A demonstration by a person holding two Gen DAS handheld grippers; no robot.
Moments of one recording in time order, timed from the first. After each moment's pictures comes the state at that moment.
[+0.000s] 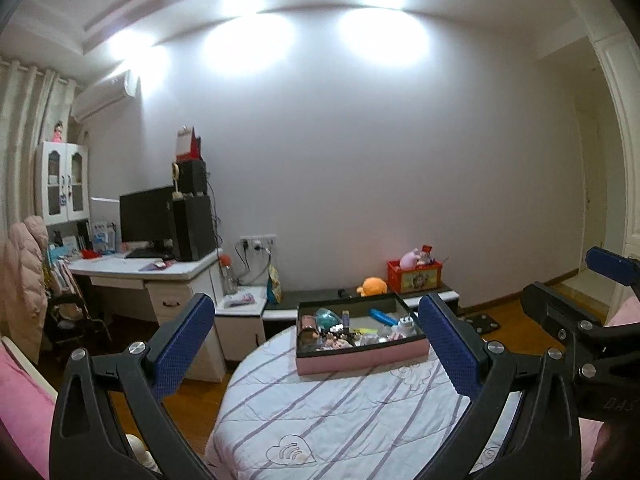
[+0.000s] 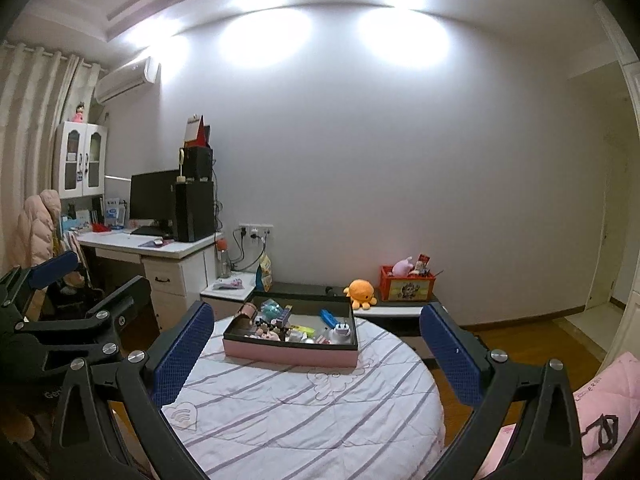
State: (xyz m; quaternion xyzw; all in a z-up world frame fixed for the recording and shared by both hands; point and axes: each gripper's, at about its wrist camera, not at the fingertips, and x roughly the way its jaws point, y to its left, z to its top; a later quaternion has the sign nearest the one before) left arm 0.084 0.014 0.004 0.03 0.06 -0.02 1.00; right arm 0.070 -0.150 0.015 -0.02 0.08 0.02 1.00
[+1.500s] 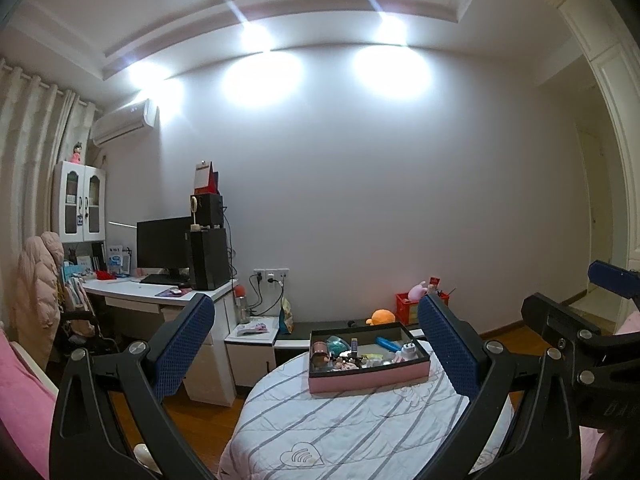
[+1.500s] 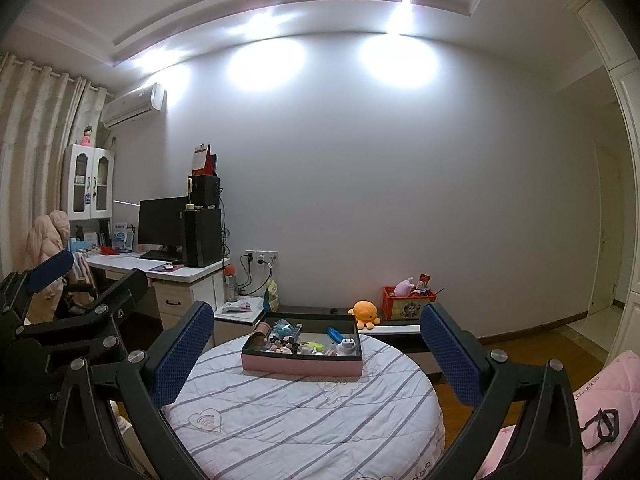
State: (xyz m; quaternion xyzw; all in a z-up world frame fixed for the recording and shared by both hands) left arm 0.024 0.019 0.019 0.03 -0.01 0.00 1.00; right arm 0.005 -0.139 0.025 -0.01 0.03 0.03 1.00
